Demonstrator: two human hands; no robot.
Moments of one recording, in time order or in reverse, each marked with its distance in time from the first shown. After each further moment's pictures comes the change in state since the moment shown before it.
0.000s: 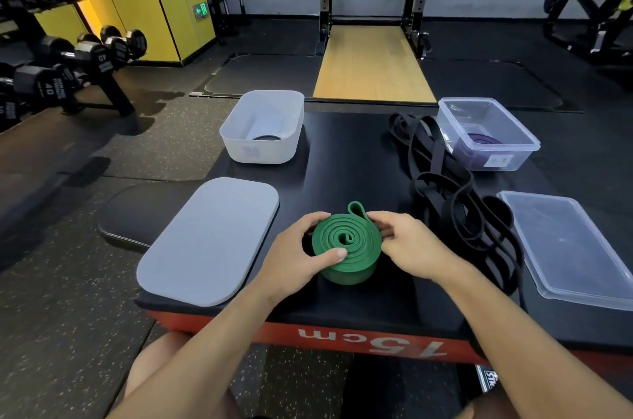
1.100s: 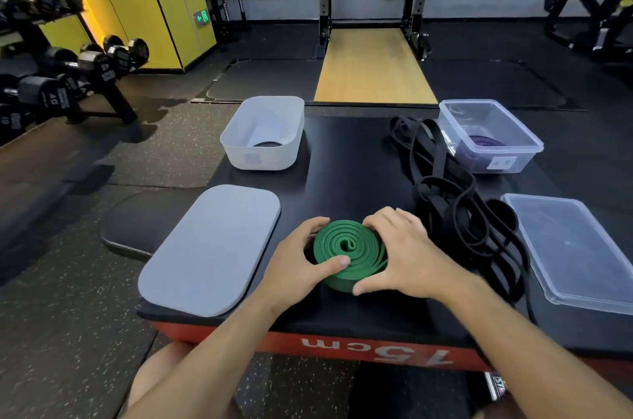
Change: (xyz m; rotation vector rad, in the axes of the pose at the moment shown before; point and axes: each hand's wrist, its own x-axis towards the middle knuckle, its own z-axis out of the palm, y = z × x) left_hand 0.002 -0.006 0.003 -0.032 0.009 0.002; right_hand 0.003 0.012 0.005 -0.528 0.041 -0.310
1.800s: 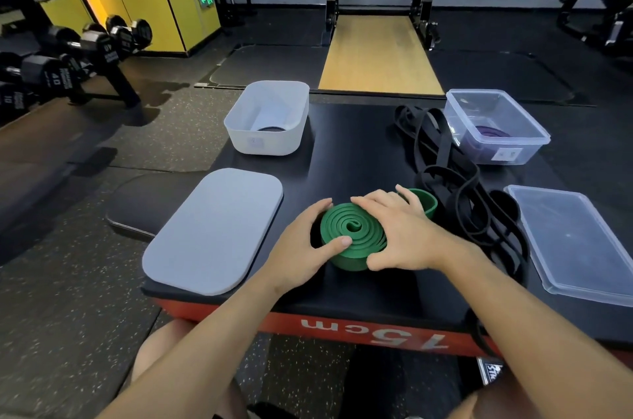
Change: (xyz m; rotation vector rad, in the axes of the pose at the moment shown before) left_hand 0.001 0.002 0.001 0.045 -0.045 0.001; right_hand 0.014 0.004 -0.010 -0.058 -0.119 -0.088
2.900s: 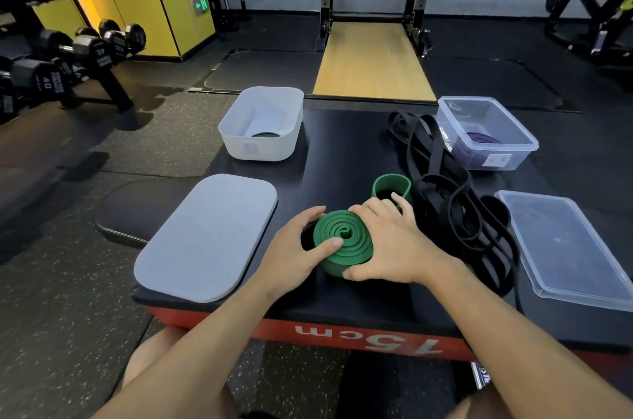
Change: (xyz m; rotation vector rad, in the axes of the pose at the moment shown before) left_hand 0.002 0.000 0.000 -0.033 0.061 -0.015; right_hand -0.002 -0.014 0.007 -0.016 0.100 0.060
